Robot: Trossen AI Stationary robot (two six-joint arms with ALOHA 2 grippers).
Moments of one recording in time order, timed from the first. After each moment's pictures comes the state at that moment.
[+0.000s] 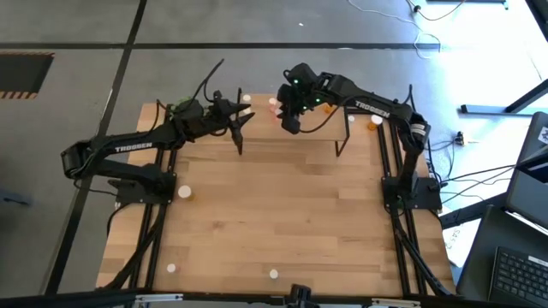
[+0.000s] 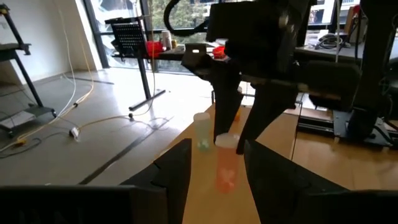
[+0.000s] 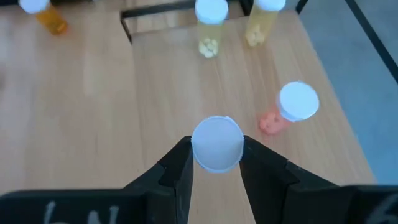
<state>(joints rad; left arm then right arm) 0.47 1.11 0.72 0.42 -0.09 0.06 -0.49 1.88 1.83 -0.80 -0.20 -0.22</state>
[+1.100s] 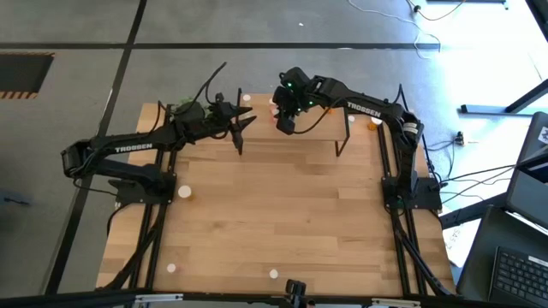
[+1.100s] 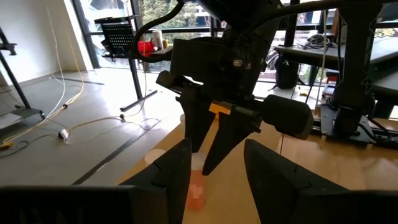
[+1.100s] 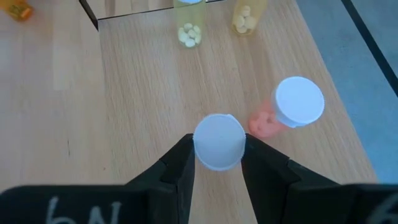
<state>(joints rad) 0.44 1.11 0.72 0.42 -0.08 0.05 -0.49 1.95 1.83 -0.75 -0.14 -0.22</state>
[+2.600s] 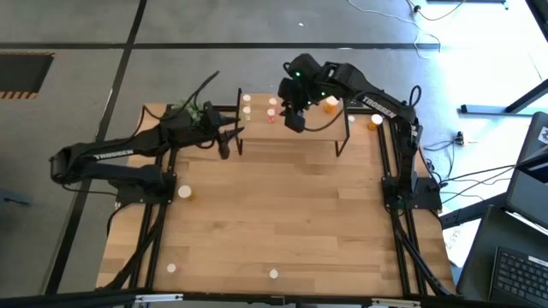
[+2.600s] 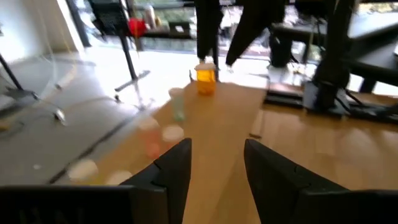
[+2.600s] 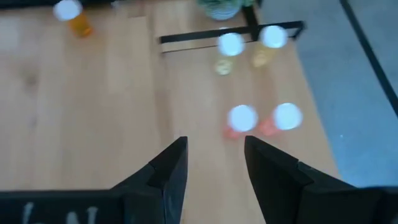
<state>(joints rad) 0.34 0.90 0.72 0.11 -0.16 0.04 -0.42 1.95 2.23 -1.17 -0.14 -0.23</state>
